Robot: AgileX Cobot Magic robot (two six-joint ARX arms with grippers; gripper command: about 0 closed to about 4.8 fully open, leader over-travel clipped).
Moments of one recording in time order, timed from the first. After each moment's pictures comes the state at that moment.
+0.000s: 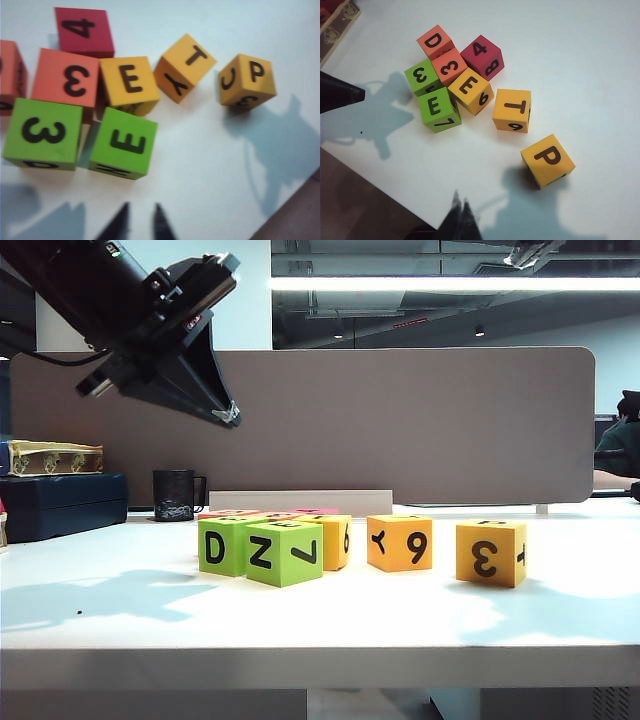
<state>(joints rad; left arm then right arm) -0.49 1.35 0.95 -0.31 0.29 -0.15 0.37 1.11 1.20 -0.80 -0.26 0.06</state>
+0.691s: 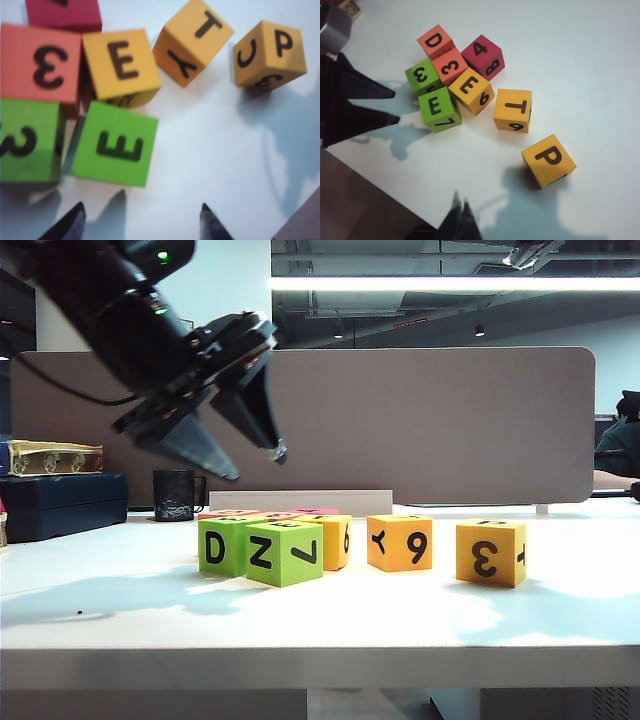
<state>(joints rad) -0.52 1.52 1.05 -0.33 0.27 -0.10 0.37 1.11 1.20 -0.80 -0.26 0.06</state>
